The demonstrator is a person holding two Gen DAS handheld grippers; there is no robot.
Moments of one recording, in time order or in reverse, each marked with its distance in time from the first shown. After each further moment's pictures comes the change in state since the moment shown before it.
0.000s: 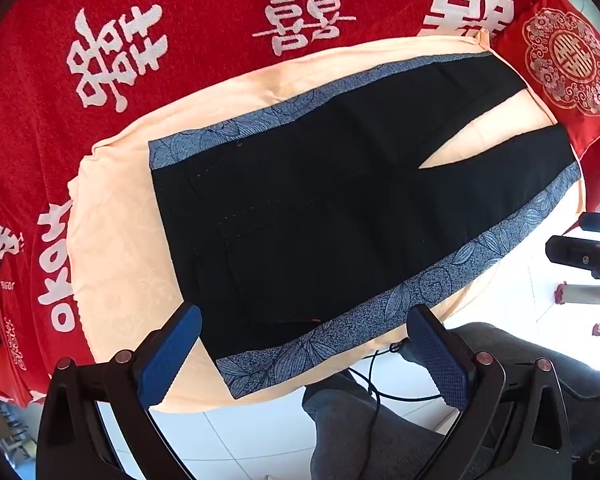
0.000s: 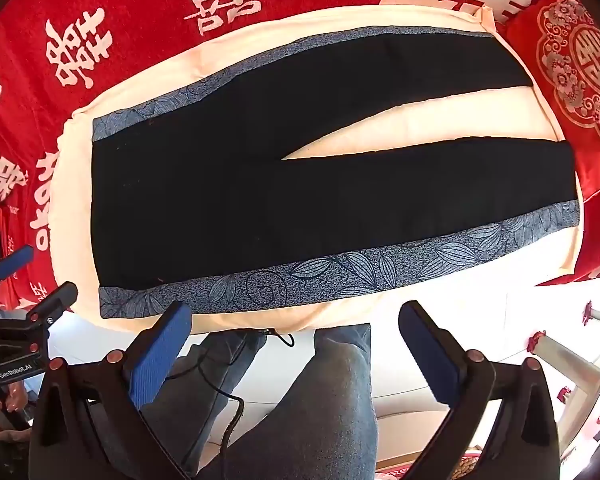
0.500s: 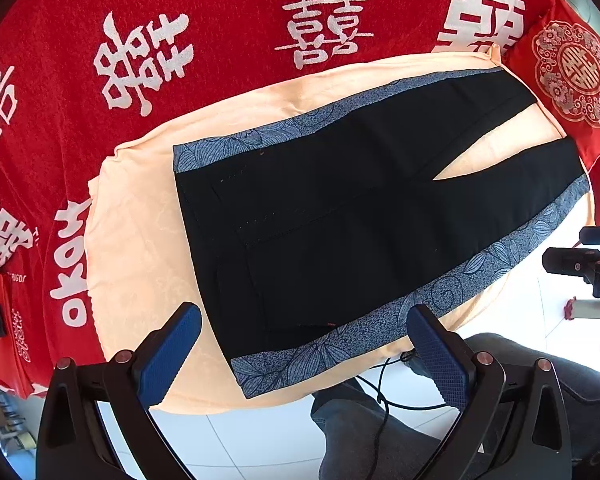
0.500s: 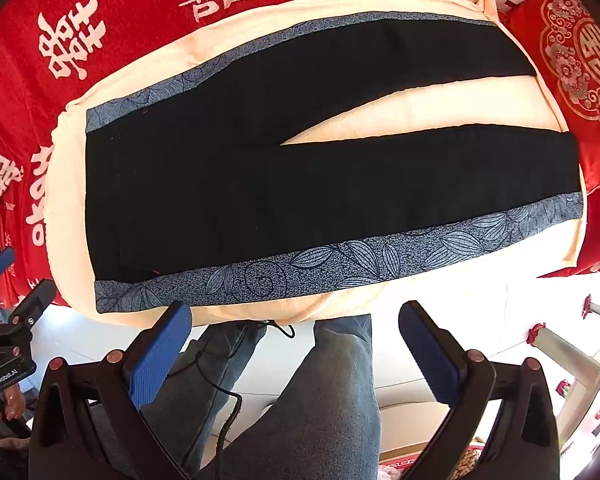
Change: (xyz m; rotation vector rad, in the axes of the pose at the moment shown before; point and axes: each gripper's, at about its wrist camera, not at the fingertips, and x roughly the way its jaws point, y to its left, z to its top) left arm -0.011 0.008 -0.009 -0.031 -0.054 0.048; right arm 0.011 0.002 -0.001 0.005 0.040 -0.005
